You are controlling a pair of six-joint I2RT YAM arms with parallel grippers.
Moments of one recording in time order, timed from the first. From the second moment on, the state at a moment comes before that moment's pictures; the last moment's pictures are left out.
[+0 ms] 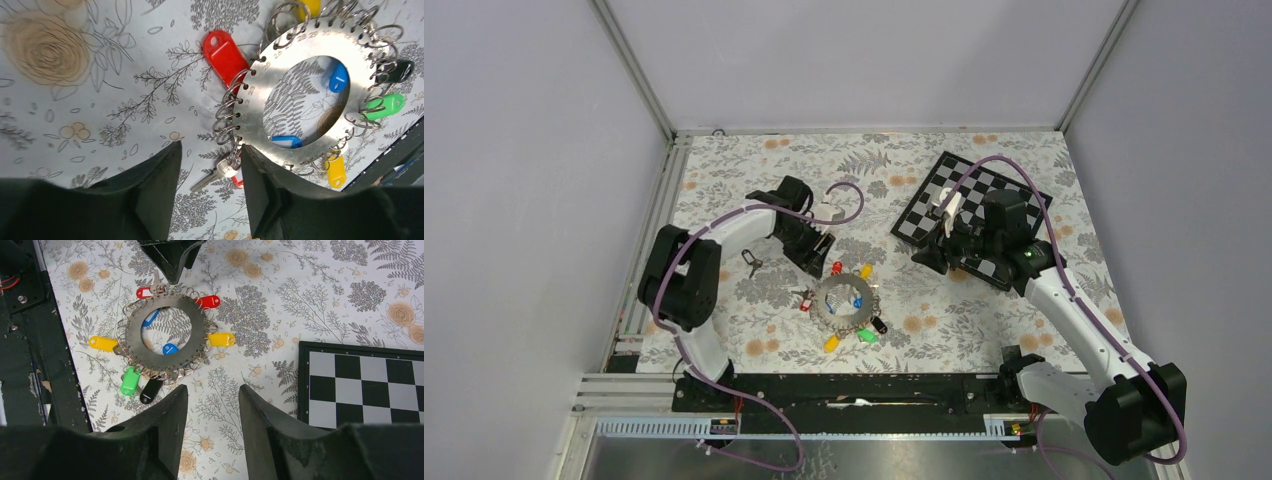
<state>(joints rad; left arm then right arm) -0.42 1.75 1.18 -0.71 0.42 0.30 0.33 1.06 0.83 -0.36 -0.74 -0.37</state>
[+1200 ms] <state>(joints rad) -0.38 1.81 1.25 -0.84 0.65 0.40 0.33 1.07 0.82 -0.36 -0.75 -0.37</state>
